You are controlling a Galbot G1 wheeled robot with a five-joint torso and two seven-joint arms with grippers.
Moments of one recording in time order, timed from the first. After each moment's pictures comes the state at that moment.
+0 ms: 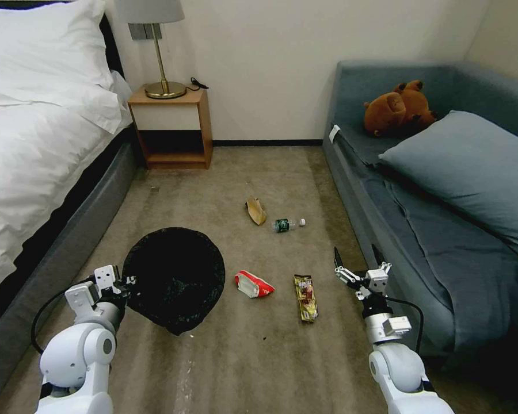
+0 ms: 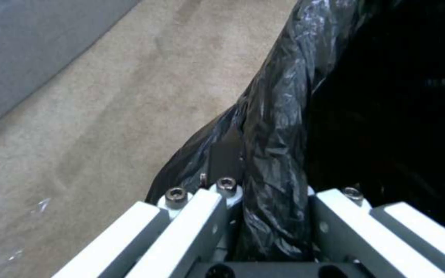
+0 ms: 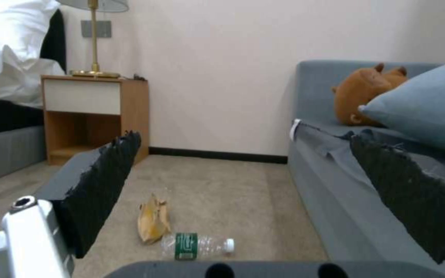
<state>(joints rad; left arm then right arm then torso) 1.33 -1.47 -0.82 -2.04 -0.38 0.70 -0.08 -1.31 1.33 0.50 1.63 0.19 0.43 -0.06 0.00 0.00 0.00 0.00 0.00</state>
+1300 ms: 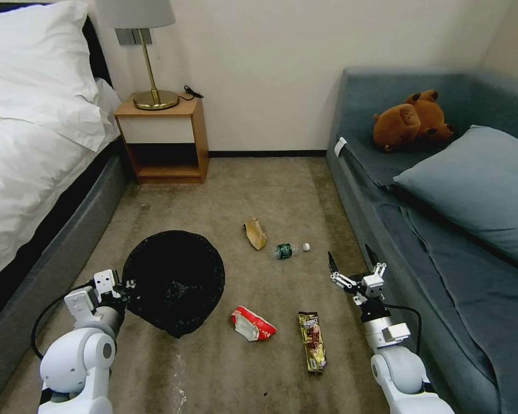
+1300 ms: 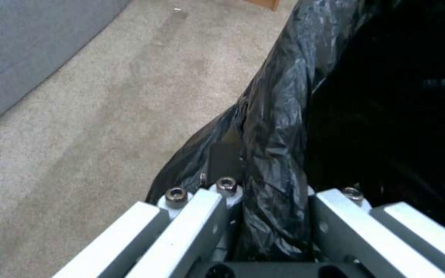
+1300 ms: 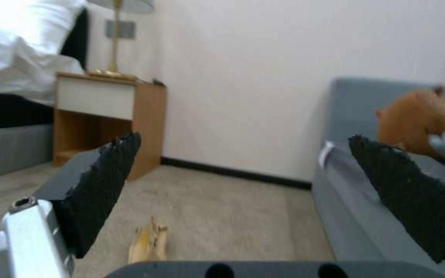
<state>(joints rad) 1.35 -1.48 -0.83 -2.04 -0.38 0.69 -0.06 -1.31 1.31 0.48 1.61 0.16 0.50 -0.12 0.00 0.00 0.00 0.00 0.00</state>
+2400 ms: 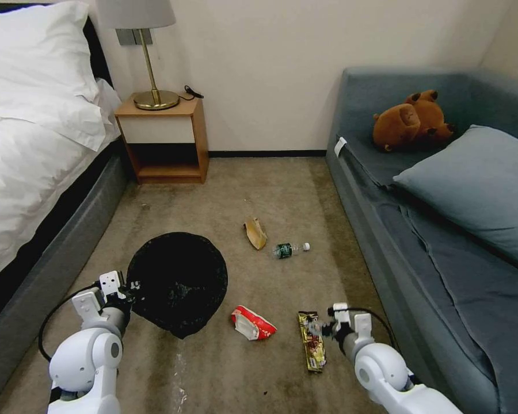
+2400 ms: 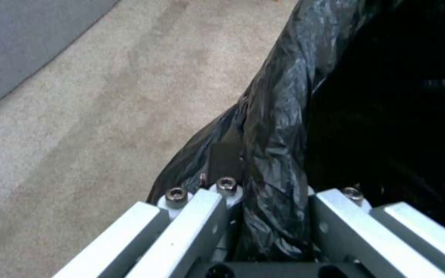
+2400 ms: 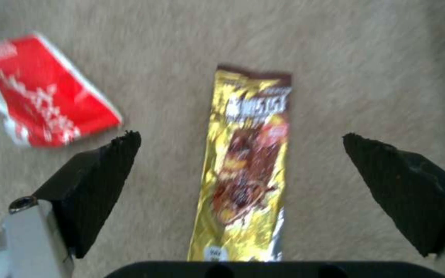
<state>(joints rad) 1.35 -1.51 -0.82 -2.01 -0.34 0.67 -0.06 -1.25 1.08 0.09 1.65 0.65 -0.49 0.26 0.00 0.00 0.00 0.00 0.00</state>
